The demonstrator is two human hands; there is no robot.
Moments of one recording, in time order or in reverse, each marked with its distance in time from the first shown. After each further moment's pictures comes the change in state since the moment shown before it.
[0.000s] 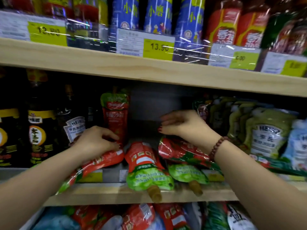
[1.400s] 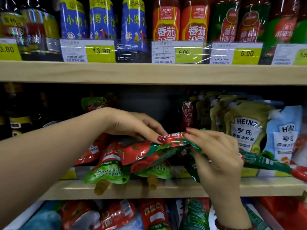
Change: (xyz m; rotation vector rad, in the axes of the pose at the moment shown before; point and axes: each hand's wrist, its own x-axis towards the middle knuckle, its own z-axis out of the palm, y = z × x) left_hand -0.001 0.178 0.026 -0.144 -0.981 0.203; right_hand -0.109 0.078 -0.064 -0.344 0.733 -0.728
